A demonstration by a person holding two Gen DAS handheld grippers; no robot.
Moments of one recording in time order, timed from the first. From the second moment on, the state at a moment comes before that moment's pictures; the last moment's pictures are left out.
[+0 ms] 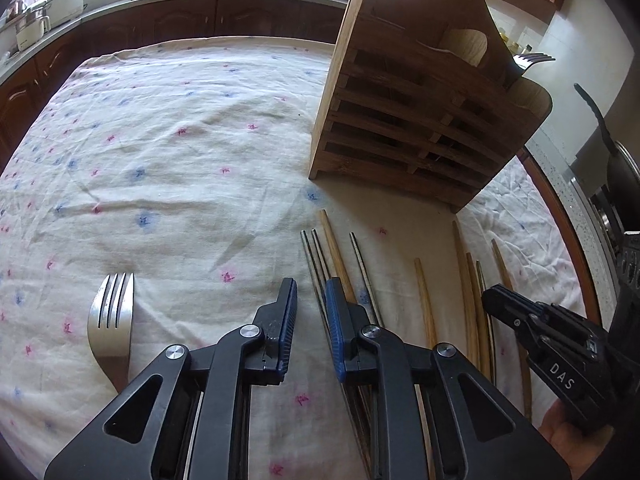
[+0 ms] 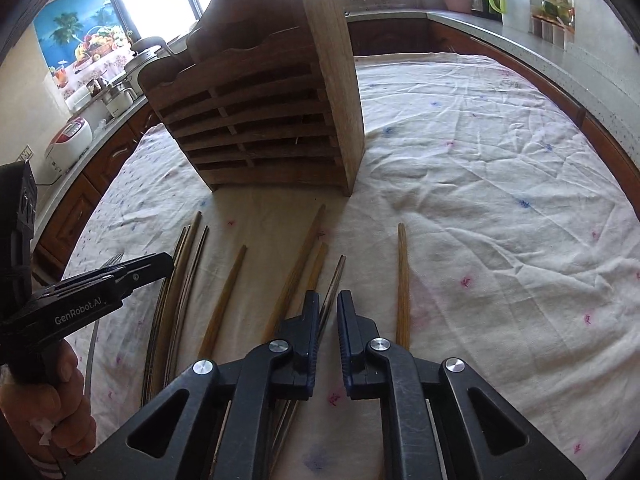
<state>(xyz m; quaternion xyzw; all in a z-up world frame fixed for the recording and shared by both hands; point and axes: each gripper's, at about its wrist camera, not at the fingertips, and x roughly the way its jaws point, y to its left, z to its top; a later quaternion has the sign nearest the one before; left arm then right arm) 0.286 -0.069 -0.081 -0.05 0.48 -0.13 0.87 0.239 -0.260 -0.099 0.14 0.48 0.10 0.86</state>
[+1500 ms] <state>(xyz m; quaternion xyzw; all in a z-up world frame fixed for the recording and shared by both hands) 0.199 -0.022 0.044 -0.08 0.36 -0.20 0.91 0.178 -0.285 0.029 0.18 0.34 0.14 0.91</state>
